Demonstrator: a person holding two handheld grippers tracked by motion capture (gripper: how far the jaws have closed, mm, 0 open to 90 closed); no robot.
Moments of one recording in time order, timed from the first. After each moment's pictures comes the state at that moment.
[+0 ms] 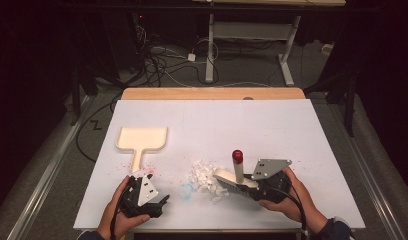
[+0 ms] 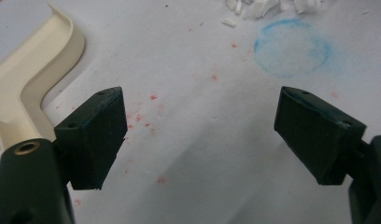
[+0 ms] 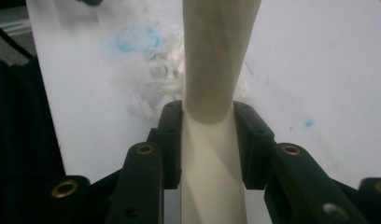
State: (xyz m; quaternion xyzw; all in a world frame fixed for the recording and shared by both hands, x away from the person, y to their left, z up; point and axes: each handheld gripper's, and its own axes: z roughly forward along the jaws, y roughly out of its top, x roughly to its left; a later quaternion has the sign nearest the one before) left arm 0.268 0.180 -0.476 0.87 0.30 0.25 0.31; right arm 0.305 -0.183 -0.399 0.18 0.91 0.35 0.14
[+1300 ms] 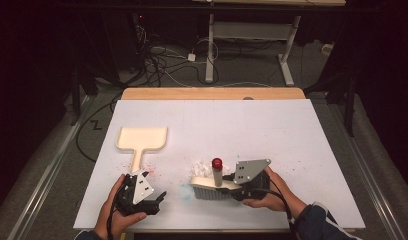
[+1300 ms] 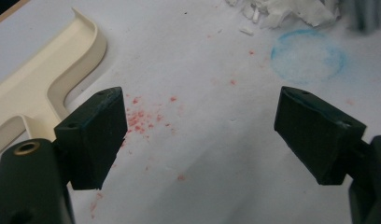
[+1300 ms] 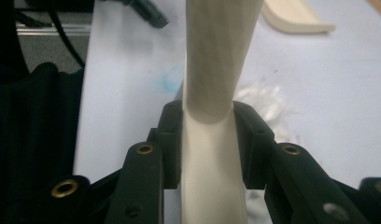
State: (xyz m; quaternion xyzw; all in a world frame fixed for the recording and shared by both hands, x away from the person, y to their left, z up) left arm 0.270 0.189 -0.471 0.86 0.32 0.26 0.31; right arm 0.323 -0.147 -0.412 0.04 0.91 0.40 0.10
